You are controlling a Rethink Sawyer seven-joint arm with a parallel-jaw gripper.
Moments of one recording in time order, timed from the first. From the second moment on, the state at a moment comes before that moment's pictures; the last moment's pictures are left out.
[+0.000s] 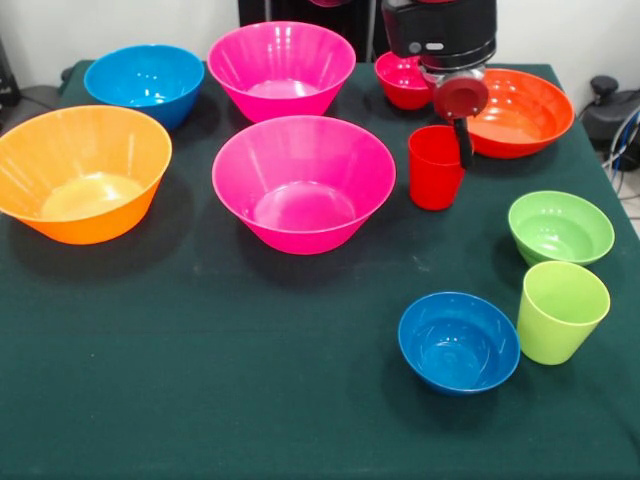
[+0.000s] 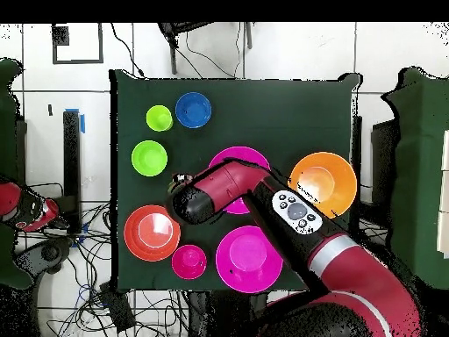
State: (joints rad) arm -0.61 -0.53 0.76 1.82 -0.79 0.54 0.80
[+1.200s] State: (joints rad) arm -0.58 -0.54 0.72 1.82 -0.79 0.54 0.80
